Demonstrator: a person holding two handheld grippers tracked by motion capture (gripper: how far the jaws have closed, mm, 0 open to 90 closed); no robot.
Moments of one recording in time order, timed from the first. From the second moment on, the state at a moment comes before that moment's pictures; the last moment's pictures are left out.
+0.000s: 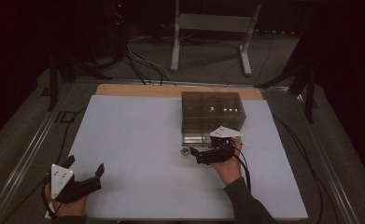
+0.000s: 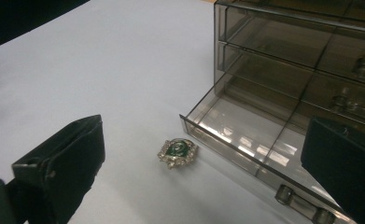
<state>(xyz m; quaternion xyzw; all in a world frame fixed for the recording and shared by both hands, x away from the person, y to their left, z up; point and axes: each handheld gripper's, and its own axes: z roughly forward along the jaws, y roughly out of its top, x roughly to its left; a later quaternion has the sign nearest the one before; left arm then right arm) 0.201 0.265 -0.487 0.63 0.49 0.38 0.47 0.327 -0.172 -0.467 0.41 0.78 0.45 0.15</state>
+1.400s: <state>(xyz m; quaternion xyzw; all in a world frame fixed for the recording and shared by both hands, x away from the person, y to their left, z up) 0.201 0.267 -0.487 0.63 0.49 0.38 0.48 0.342 -0.127 -0.509 0.42 0.83 0.35 0.13</state>
